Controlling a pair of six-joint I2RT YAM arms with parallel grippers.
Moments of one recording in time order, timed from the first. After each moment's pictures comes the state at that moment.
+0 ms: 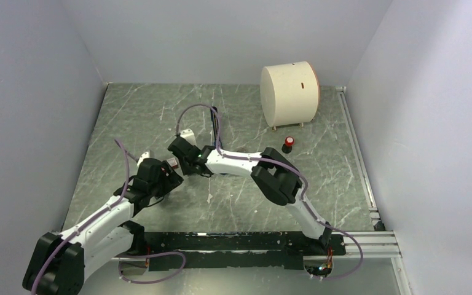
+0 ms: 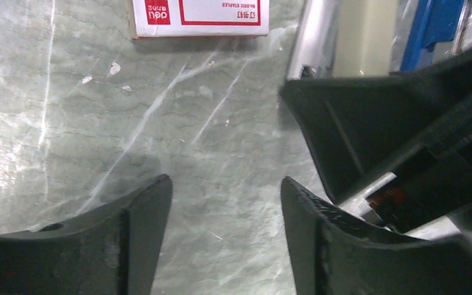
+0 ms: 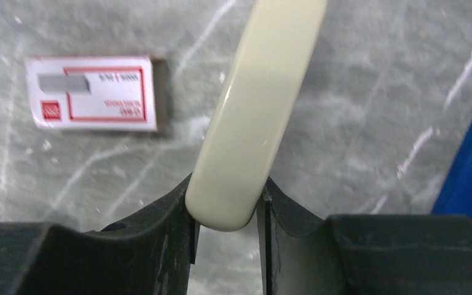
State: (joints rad) left arm -0.39 0.92 0.28 -0.17 -0.10 -0.90; right arm 1.07 2.23 1.65 -0.37 0.30 0.54
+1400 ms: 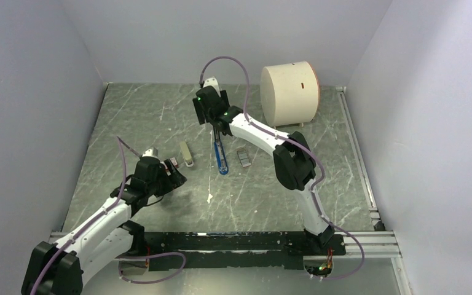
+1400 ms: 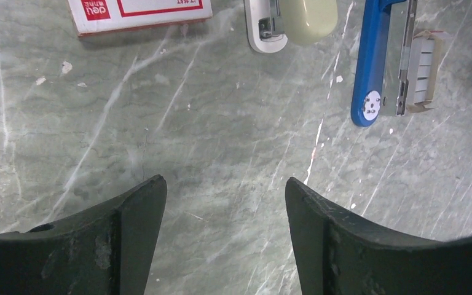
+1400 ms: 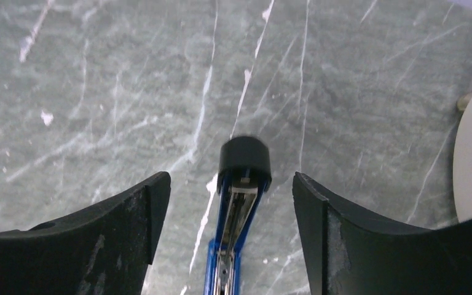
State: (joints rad) left arm -0.39 0.83 0.32 -0.24 -0.01 -0.82; right arm 0.78 2.20 1.87 -0.31 0.44 0.20
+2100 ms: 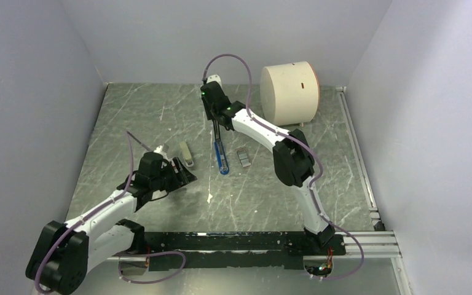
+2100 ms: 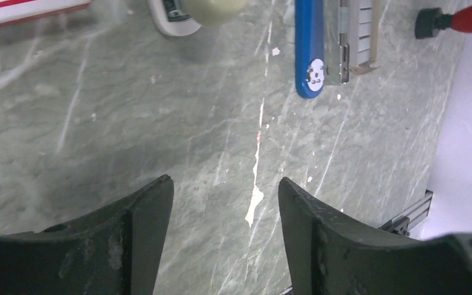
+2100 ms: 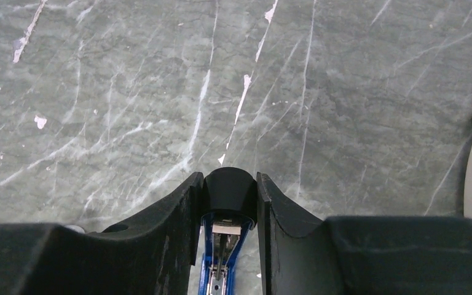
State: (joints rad) left arm -0.39 0.98 0.32 -0.05 0.19 -0.81; right arm 0.73 2.26 1.98 -0.35 0.35 0.18
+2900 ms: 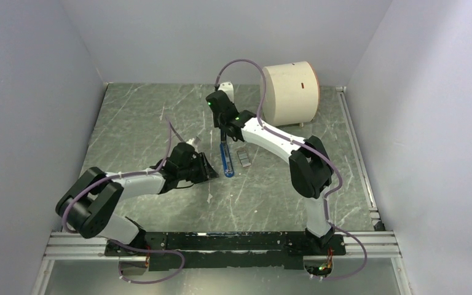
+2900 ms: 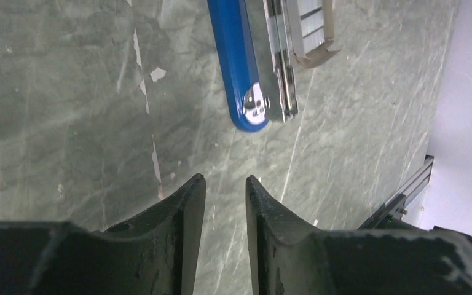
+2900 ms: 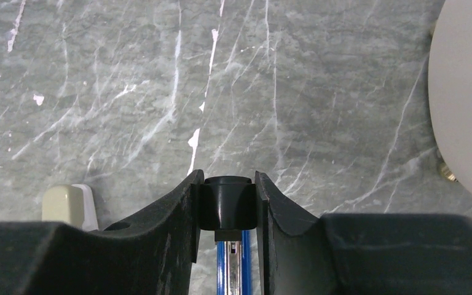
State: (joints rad) left arm -0.63 1.43 0.52 0.22 0.20 -0.86; right arm 0.77 2.01 1.67 -0.32 0.47 0.34
